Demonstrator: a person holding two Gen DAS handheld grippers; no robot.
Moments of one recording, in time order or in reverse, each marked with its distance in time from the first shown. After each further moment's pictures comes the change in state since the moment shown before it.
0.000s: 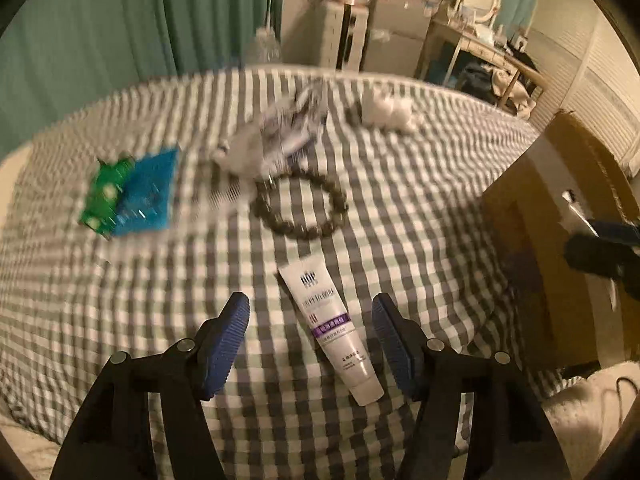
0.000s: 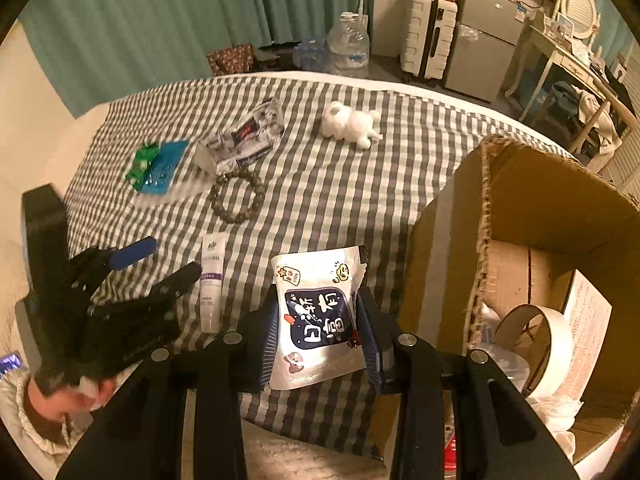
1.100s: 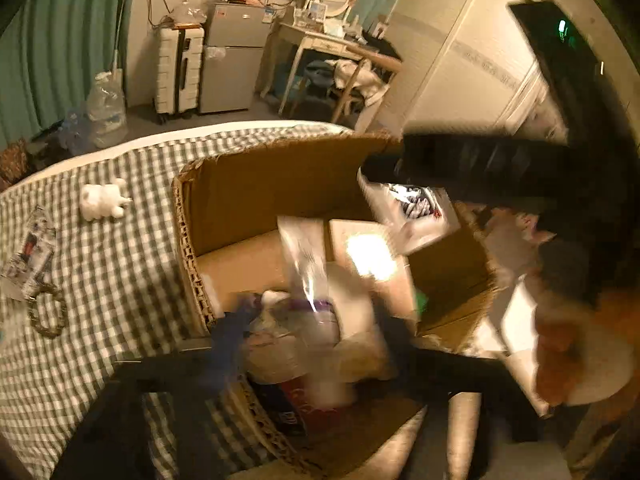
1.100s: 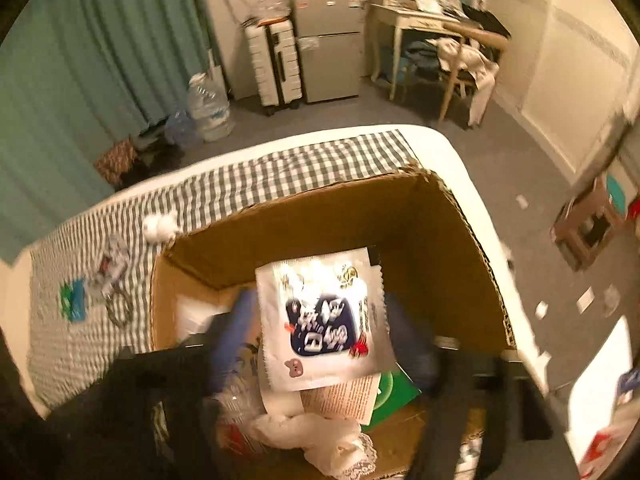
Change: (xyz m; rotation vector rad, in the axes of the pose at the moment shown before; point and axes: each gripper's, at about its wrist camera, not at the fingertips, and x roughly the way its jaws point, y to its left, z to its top) left arm -0.098 -0.245 0.013 0.276 -0.072 -0.397; right arm -0.102 -0.198 -0.008 0.478 -0.137 -0.208
